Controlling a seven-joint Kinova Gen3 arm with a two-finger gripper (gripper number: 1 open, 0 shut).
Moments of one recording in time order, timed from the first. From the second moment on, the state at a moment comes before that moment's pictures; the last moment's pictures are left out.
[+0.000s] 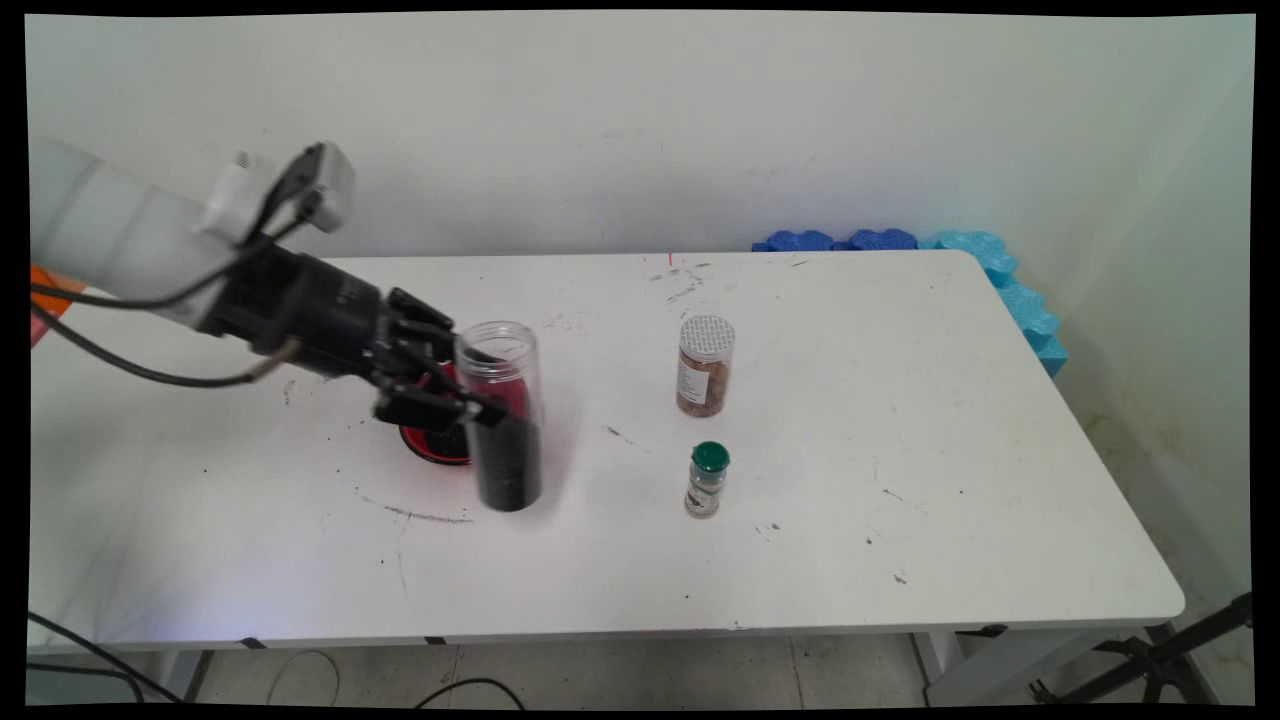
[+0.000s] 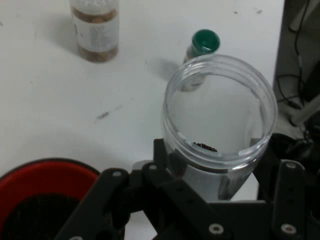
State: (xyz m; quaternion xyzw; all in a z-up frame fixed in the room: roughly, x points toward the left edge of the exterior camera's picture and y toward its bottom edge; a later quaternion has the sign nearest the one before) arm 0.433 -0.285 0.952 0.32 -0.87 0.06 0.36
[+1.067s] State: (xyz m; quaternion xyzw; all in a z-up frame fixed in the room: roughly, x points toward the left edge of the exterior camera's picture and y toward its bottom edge) arm 0.477 -0.285 1.013 0.34 -0.88 -0.05 0.32
